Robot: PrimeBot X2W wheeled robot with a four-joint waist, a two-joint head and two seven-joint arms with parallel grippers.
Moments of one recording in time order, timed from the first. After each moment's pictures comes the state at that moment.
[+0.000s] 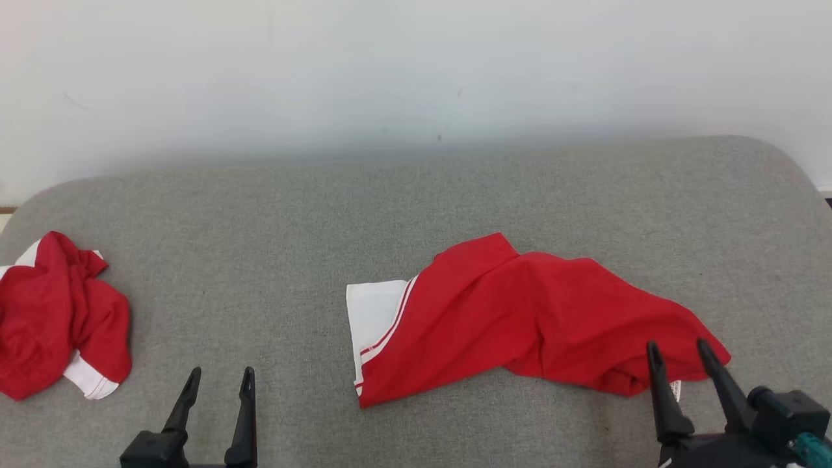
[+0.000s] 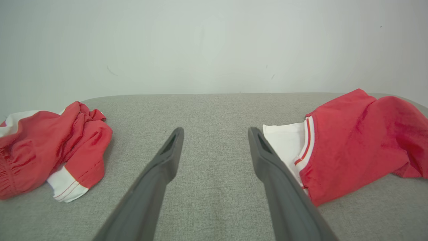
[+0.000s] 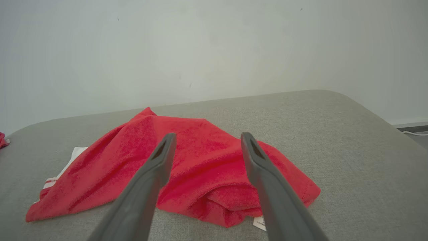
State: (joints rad) left arm -0.11 0.26 -0.30 0.03 -0.33 0.24 -0.21; right arm 0.03 -0.17 0.12 -0.09 0.22 0.13 -0.05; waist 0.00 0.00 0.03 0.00
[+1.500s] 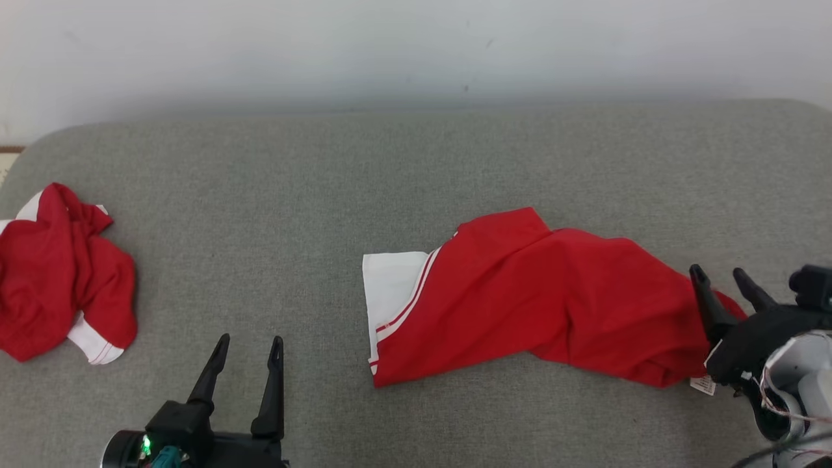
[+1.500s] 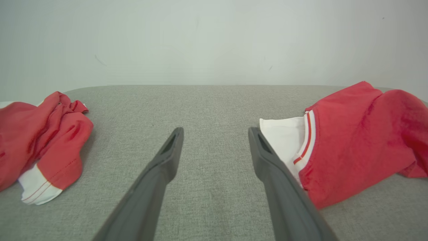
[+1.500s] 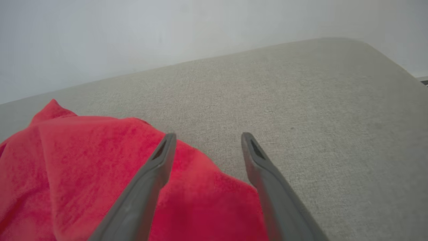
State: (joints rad) left arm -0.19 0.24 -0.36 0.02 -0.33 0.25 -0.21; right arm -0.39 -0.43 0.25 0.43 0.56 0.13 0.04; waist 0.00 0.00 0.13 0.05
